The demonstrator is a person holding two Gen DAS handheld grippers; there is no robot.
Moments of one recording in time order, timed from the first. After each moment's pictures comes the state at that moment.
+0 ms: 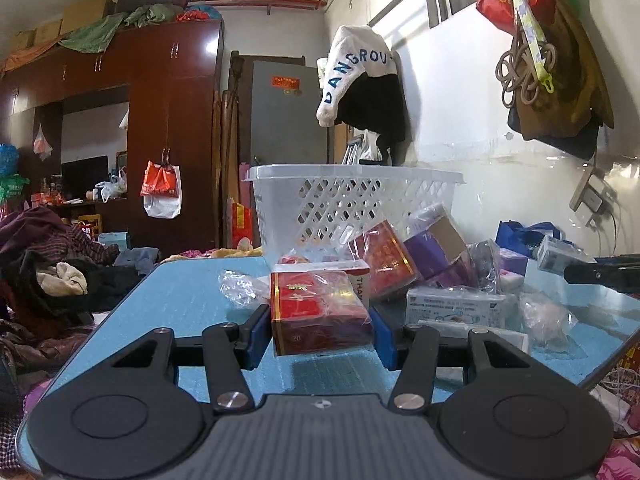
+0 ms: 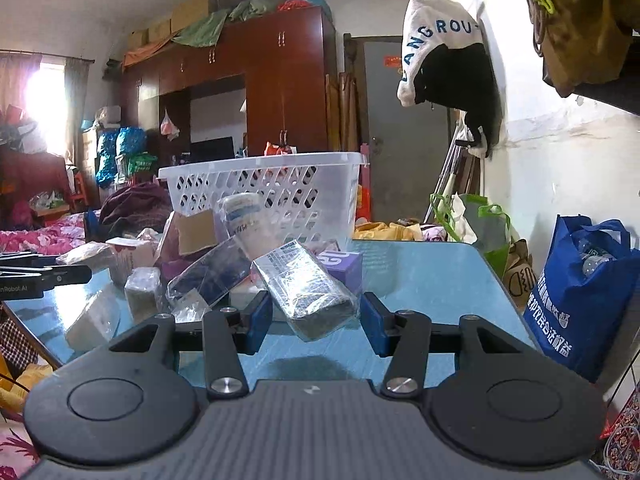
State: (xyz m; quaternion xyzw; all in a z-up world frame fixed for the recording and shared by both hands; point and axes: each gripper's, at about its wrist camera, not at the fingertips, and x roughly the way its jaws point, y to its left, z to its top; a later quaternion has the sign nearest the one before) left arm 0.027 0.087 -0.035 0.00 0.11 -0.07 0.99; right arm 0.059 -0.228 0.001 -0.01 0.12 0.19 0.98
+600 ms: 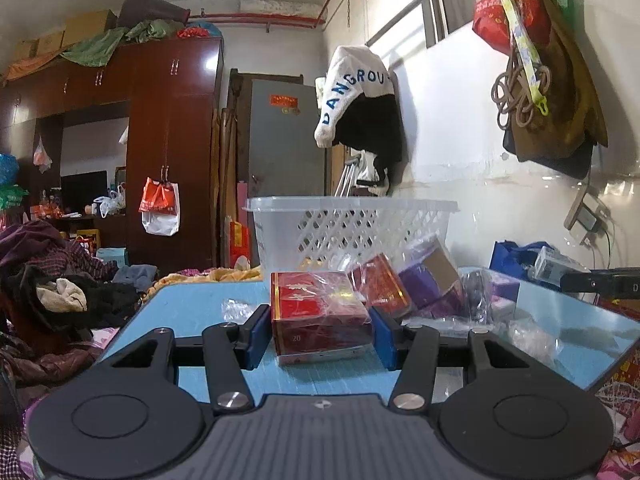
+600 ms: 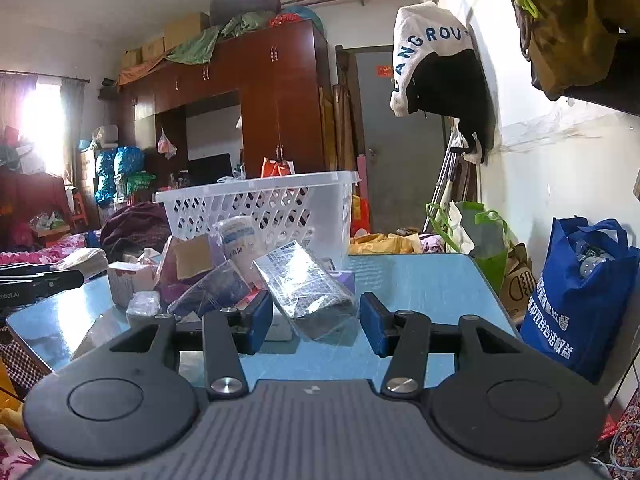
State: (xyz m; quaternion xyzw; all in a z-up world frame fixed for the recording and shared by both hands) left arm 0.018 0.092 -0.019 0.00 0.08 -0.07 0.99; right arm 0.056 -0.234 0.011 0.01 0.10 0.19 0.98
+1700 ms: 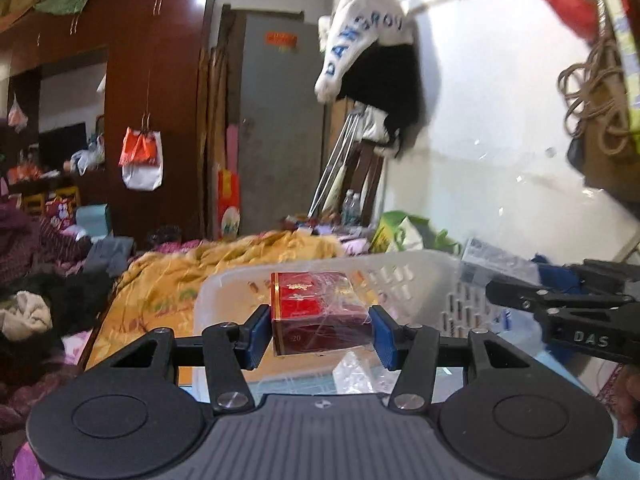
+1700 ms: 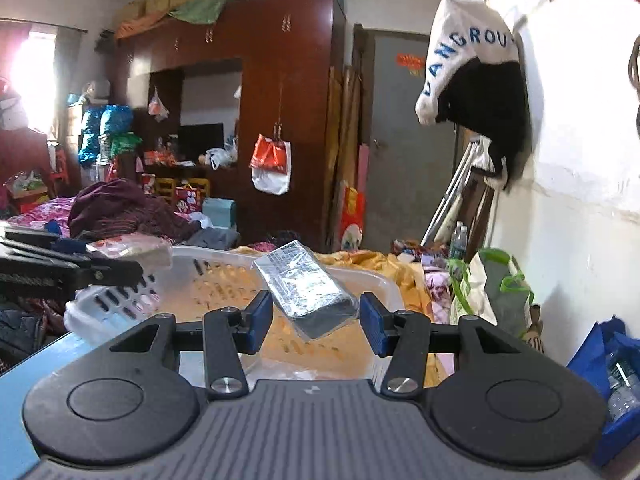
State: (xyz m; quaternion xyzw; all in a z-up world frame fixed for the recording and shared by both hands) left arm 0.251 0.076 0.091 -0.01 0.20 -0.08 0.98; right arm 0.247 -0.133 0.110 -0.06 0.15 0.17 0.97
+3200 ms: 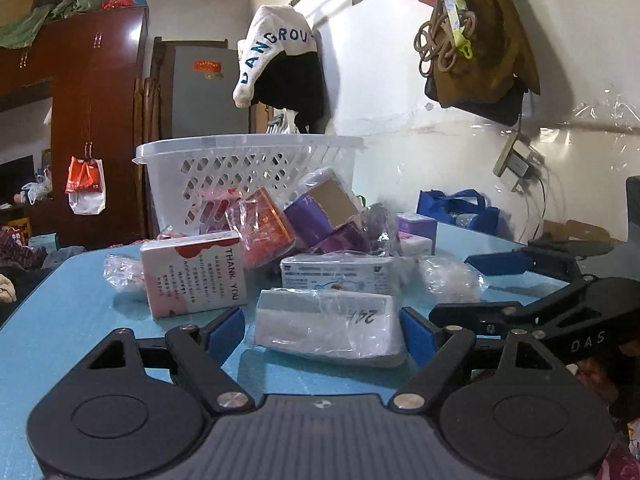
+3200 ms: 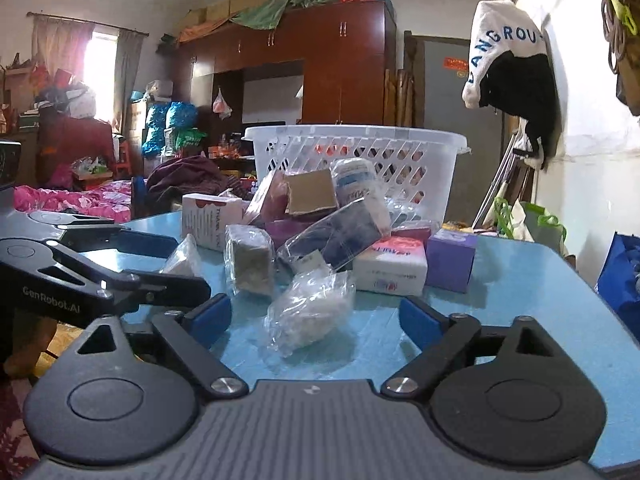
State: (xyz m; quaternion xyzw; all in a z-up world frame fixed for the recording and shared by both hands) left arm 0.019 0.051 -0.059 0.03 0.14 -0.19 0.97; right arm 0.041 -0.162 -0.021 -0.06 0.13 0.25 0.96
